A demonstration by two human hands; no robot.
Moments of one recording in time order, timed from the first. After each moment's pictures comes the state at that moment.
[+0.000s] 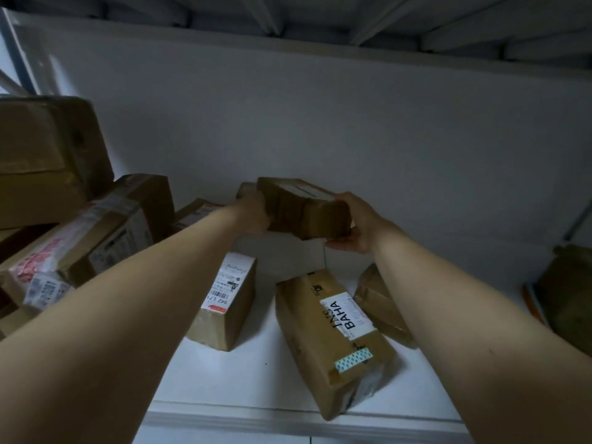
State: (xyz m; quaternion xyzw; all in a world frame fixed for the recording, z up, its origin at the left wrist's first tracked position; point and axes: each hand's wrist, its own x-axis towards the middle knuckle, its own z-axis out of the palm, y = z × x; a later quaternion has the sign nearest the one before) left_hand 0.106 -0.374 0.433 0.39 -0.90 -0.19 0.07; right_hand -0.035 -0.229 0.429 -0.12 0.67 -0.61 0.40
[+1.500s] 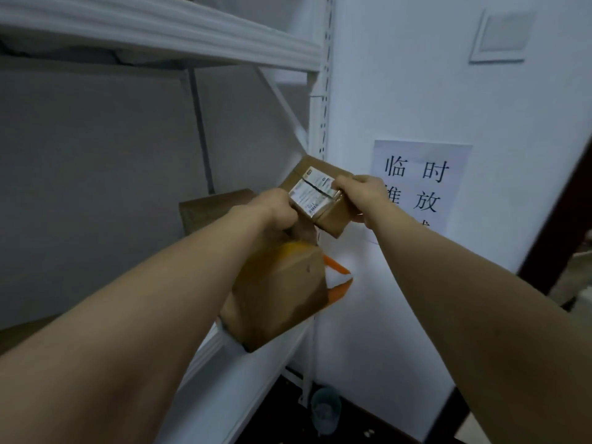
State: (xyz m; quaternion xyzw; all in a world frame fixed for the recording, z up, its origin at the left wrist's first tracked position) left_hand -0.095 0.172 0.478 -0.17 -0.96 -0.24 -0.04; right_hand -0.081 0.343 0.470 0.17 0.75 -0.62 -0.16
